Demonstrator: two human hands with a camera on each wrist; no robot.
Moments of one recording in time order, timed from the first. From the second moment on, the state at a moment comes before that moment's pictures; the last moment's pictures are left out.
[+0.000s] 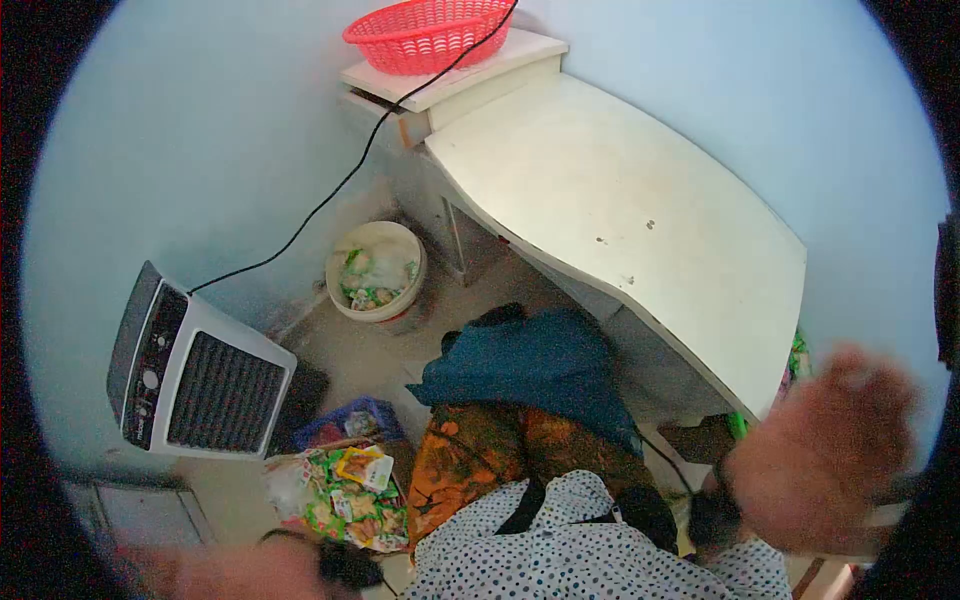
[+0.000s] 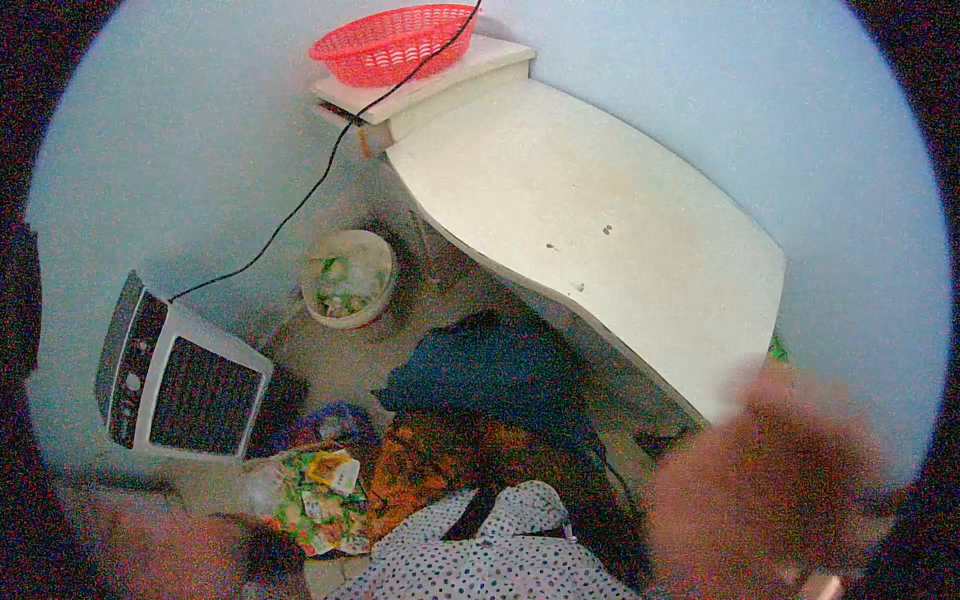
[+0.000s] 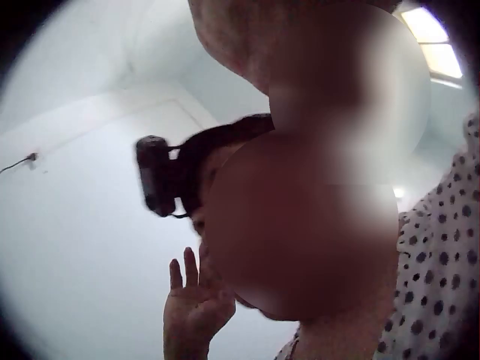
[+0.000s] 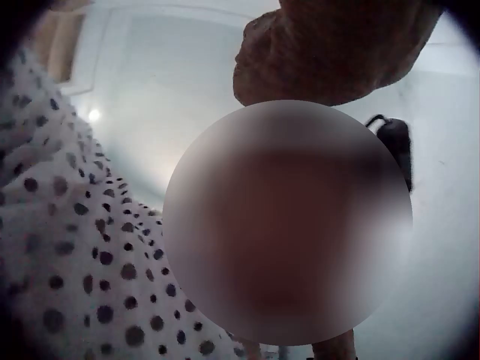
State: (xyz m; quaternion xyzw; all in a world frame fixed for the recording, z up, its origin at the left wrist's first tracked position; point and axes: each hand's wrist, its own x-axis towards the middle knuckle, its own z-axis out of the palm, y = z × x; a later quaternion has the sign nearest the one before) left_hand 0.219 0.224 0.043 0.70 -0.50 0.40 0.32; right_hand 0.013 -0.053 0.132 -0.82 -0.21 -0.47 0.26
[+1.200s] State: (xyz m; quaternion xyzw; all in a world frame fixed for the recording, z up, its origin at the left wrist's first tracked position) left_hand 0.144 0.221 -0.135 0.83 -0.51 -0.14 0.18; right_hand 0.017 -0.059 -0.094 -0.95 -0.03 0.27 0.12
